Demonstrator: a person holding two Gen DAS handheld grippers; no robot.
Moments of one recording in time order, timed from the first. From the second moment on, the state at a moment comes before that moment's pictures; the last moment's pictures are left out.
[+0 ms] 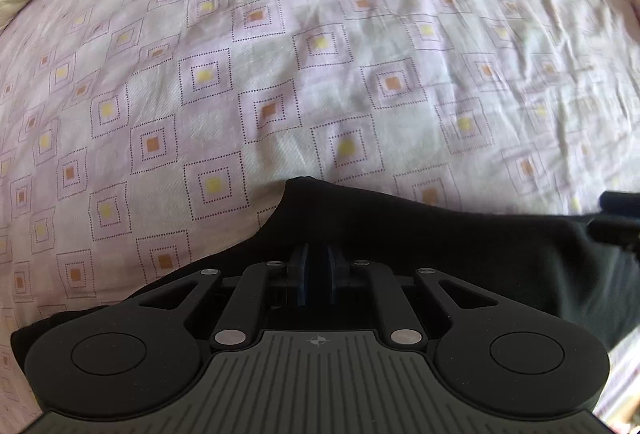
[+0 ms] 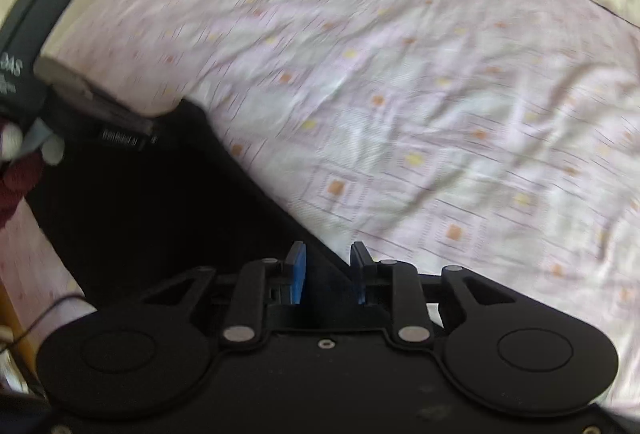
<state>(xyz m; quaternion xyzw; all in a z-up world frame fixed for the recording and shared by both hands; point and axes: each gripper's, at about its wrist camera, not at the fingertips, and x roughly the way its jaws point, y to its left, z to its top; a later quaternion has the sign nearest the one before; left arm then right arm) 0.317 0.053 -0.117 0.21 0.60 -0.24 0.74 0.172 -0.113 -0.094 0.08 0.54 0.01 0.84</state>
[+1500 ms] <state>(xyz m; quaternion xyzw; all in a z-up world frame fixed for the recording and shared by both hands) 0.165 -0.027 -0.140 0.20 0.62 -0.18 0.74 0.064 -0.241 -0.129 -0.09 0.58 0.12 0.80</state>
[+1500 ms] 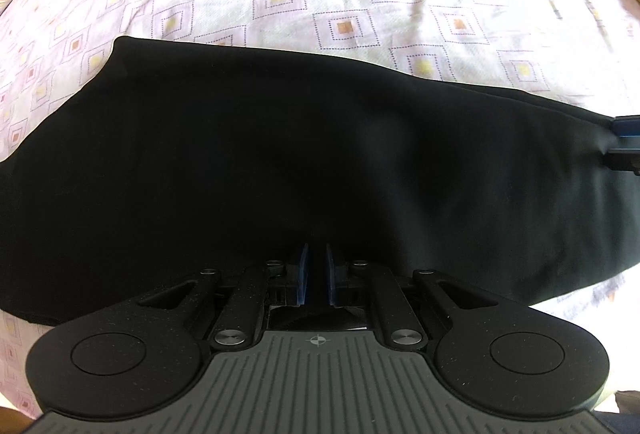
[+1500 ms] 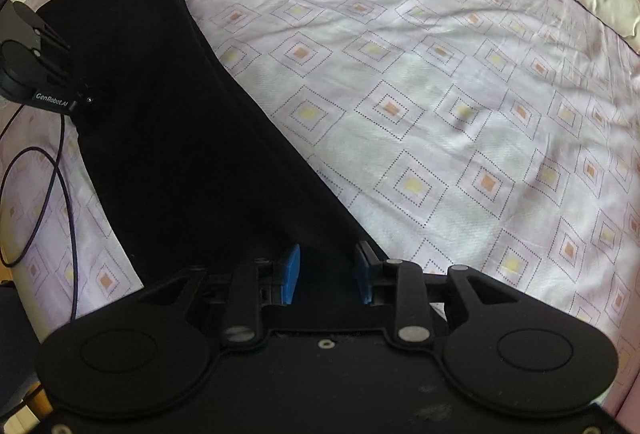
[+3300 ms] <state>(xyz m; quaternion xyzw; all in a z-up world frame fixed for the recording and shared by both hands) 0.098 -0.222 -0.150 0.23 0.60 -0.32 0.70 -0.099 -0.440 -0.142 0.30 0.51 -0.14 0.79</state>
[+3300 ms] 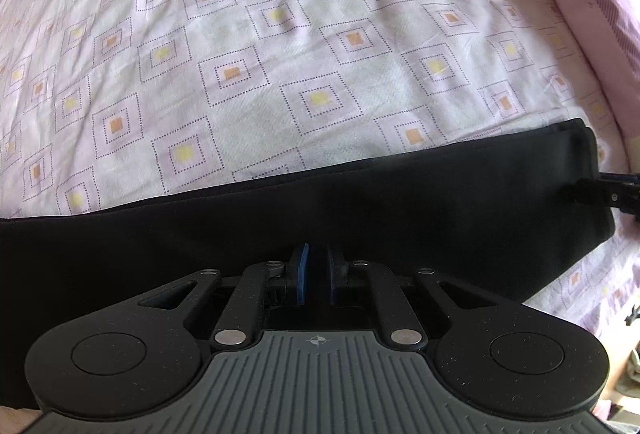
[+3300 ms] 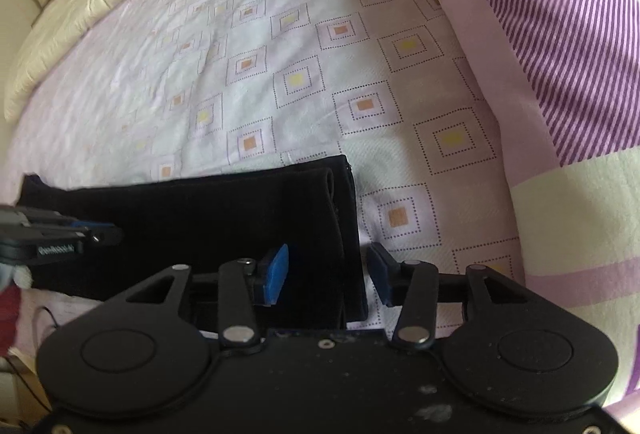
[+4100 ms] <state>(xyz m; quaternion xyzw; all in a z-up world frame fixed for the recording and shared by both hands) 0.097 -0.219 -0.150 0.23 0.59 -0.32 0.71 -0.097 -0.435 -0.079 0.44 0.44 -0.08 0.78</state>
